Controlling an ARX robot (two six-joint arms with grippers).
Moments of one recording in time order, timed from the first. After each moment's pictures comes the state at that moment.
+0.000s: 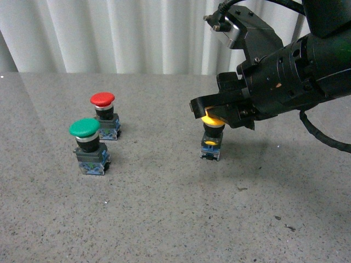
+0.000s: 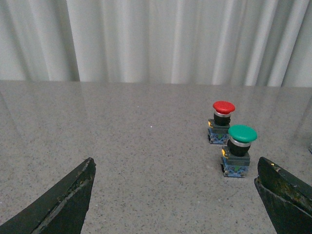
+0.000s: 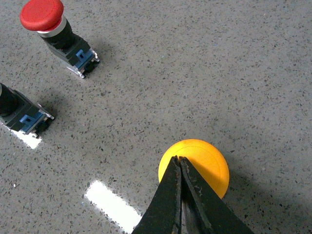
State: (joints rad) left arm 0.00 0.01 0.01 0.00 0.00 0.00; right arm 0.37 1.79 1.10 0.00 -0.23 -0.05
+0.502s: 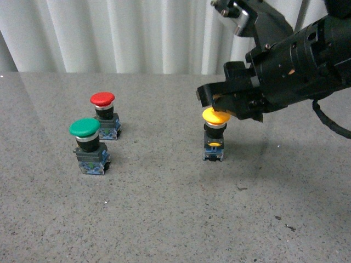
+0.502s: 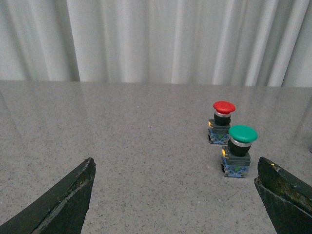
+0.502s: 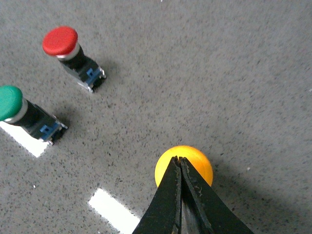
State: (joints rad) left arm 0.00 0.01 0.01 0.00 0.00 0.00; right arm 0.36 1.72 1.10 -0.01 -0.25 -0.03
